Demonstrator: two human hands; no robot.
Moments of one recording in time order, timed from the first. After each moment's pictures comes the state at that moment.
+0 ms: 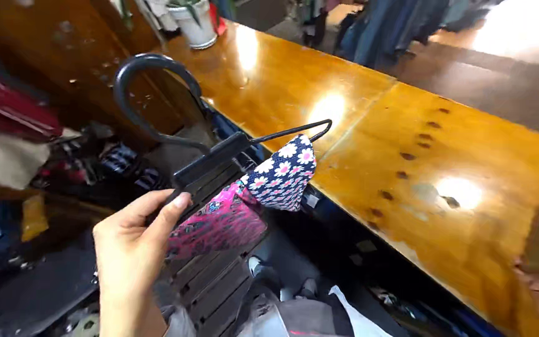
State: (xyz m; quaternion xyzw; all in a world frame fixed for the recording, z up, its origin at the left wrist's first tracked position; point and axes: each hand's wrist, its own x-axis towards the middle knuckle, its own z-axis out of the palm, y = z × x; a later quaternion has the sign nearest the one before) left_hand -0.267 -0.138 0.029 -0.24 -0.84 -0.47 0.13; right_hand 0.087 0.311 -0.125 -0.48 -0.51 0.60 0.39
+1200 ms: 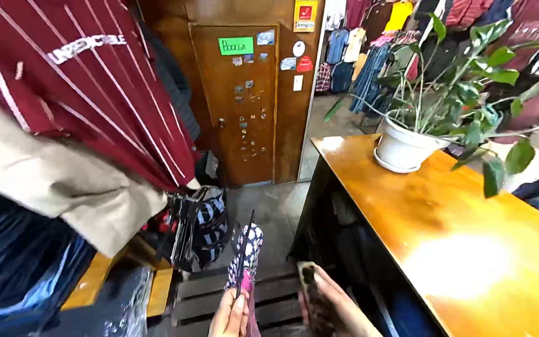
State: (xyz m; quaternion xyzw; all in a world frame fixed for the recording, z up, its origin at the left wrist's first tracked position) left_hand -0.833 -0.352 -0.117 0.10 -0.72 -0.69 -0.01; right_hand -0.882 -0.107 -0.122 0.01 -0.54 0.80 -0.25
